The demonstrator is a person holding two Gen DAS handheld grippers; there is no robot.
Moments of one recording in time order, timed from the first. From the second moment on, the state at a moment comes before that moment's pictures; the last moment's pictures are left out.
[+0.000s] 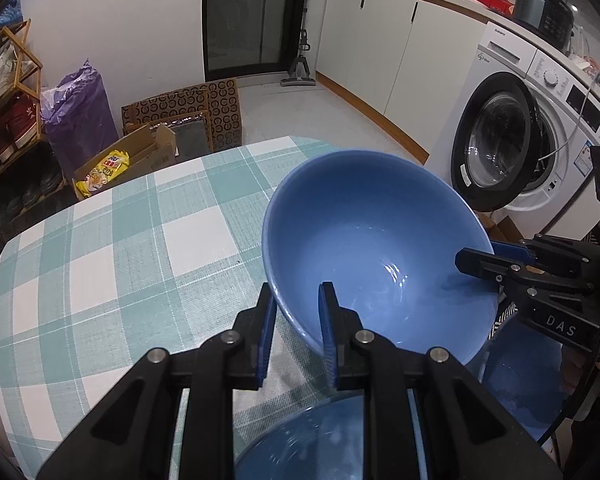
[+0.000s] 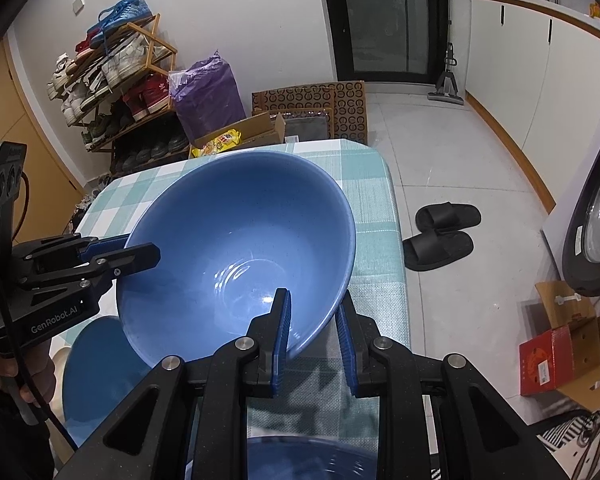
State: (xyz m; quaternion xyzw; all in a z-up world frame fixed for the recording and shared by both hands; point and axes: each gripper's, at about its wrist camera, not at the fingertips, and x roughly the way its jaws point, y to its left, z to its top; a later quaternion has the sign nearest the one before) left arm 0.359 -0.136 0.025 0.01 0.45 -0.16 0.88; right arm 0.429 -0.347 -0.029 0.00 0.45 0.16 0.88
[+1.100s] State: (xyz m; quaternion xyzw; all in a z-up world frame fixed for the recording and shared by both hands) left arm 0.316 -0.119 0.078 0.00 0.41 -0.16 0.90; right arm 0.372 -0.343 0.043 0.00 0.40 0.17 0.90
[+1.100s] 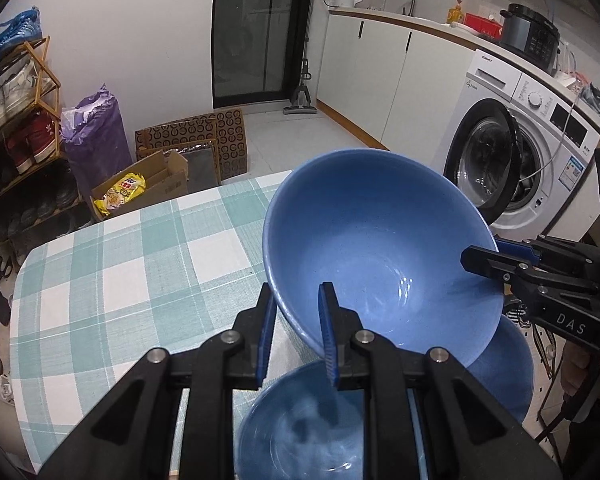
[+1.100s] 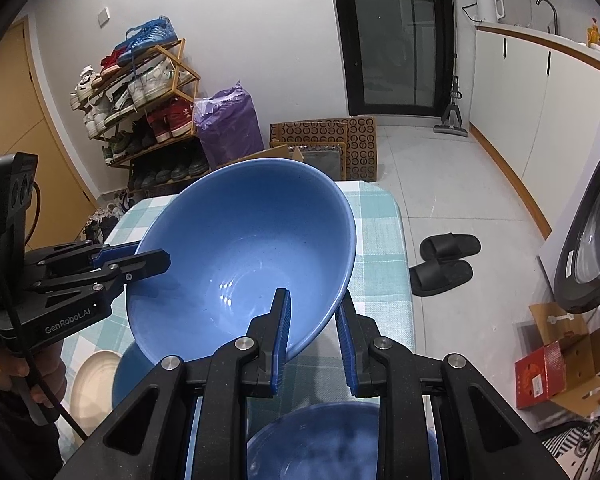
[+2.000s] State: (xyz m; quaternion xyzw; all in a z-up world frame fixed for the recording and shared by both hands) left arm 0.277 -0.097 0.093 0.00 0.40 -0.14 0.91; right arm 0.328 -0.321 0.066 -0.01 0.38 0.19 0.91
